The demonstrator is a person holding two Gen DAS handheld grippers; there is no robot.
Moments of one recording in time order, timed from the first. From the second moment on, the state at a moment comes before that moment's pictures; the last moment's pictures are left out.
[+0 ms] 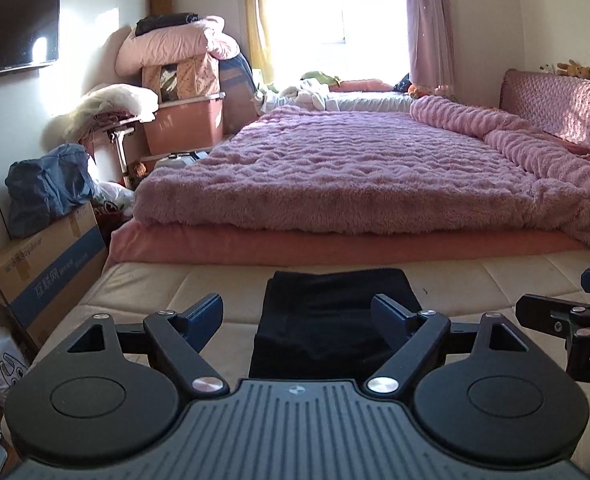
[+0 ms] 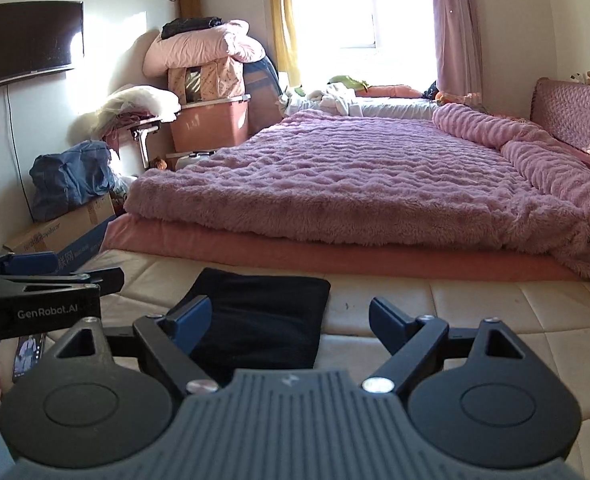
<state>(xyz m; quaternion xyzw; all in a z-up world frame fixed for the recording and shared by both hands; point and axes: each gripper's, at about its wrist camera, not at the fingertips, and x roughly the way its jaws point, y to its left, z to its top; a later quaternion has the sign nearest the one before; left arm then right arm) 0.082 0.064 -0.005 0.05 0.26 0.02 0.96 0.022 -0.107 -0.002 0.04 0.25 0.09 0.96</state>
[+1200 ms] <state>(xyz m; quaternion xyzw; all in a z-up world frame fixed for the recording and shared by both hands) 0.070 0.062 -0.020 0.05 0.31 0.01 0.95 0.020 -0.099 -0.026 0.04 0.32 0.09 0.94</state>
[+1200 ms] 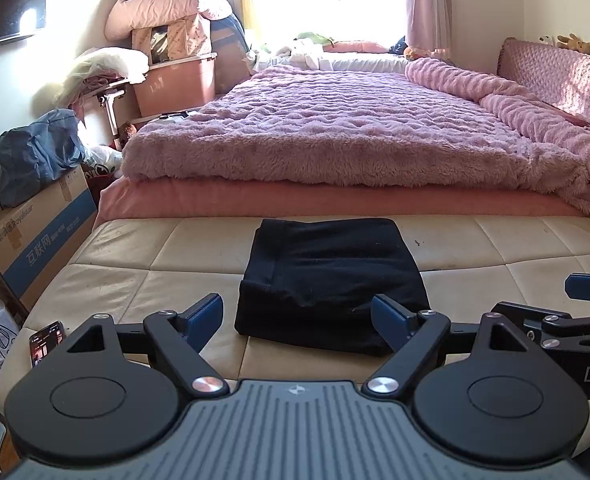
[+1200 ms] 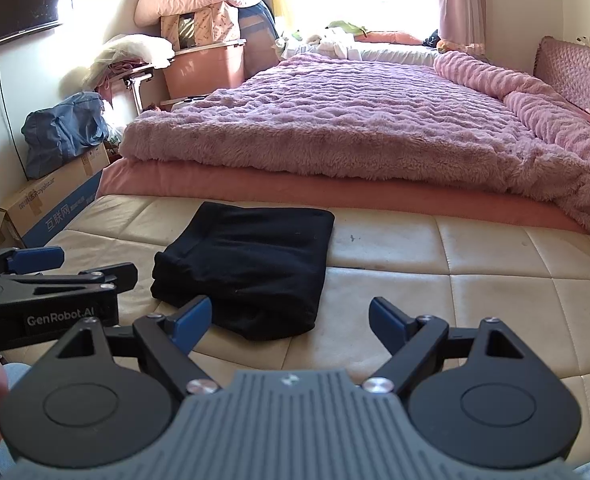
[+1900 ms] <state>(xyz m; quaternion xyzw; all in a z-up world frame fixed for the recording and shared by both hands) 0.071 0.061 -0.019 0.05 0.31 0.01 0.95 0.021 -0.100 -0.029 0.05 0.34 0.09 0.94</state>
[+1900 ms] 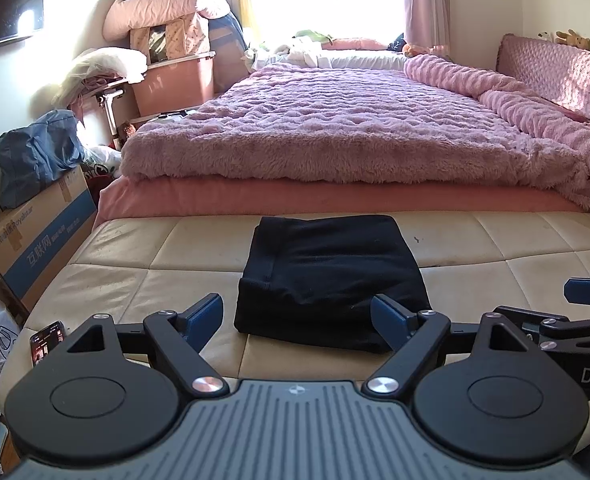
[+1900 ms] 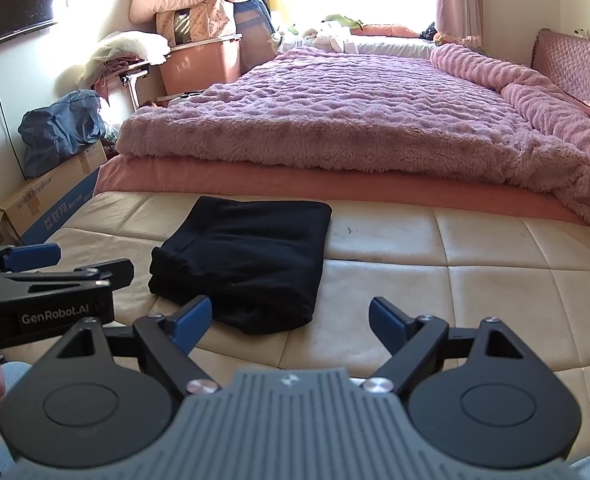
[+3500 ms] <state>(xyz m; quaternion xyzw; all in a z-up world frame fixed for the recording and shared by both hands) 0.069 0.057 -0.021 0.06 0.31 0.01 0.95 0.026 -0.101 -0.040 0.06 0.36 0.09 0.93</state>
